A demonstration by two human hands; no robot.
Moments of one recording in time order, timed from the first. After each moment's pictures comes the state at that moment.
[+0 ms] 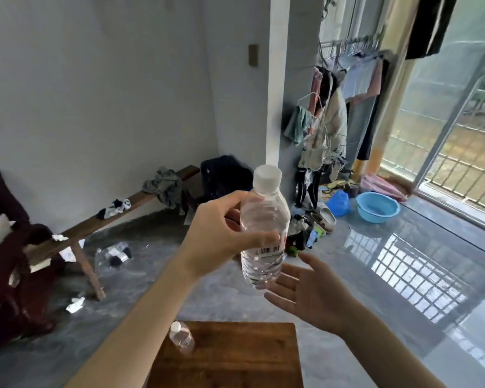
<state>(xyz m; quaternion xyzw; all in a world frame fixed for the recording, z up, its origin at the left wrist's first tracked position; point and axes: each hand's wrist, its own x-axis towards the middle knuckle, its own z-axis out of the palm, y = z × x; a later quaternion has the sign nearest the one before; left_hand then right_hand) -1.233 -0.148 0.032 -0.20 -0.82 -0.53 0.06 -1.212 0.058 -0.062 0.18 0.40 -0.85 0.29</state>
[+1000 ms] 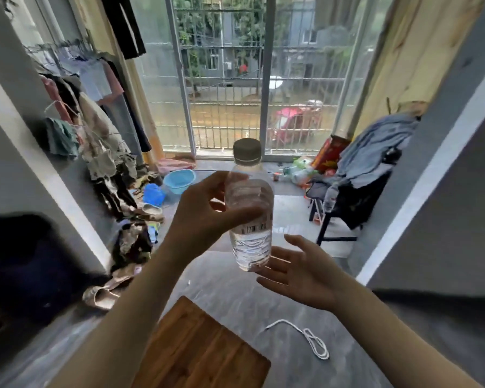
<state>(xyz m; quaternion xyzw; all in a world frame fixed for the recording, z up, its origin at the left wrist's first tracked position) -1.102 -0.057 0.048 -0.54 -0.63 -0.53 -0.15 -0.921 0.039 -0.029 0.35 0.29 -0.88 -0.12</state>
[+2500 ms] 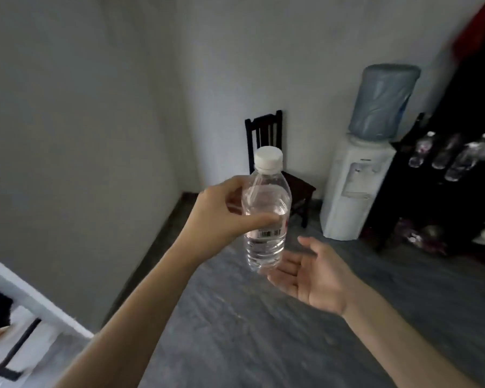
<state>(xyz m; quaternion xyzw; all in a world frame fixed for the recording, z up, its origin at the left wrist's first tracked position) -0.369 -0.024 0.048 -0.83 -0.09 -0.23 -0.51 -0.258 -0.198 -0.040 0.42 -0.05 -0.56 -0.71</state>
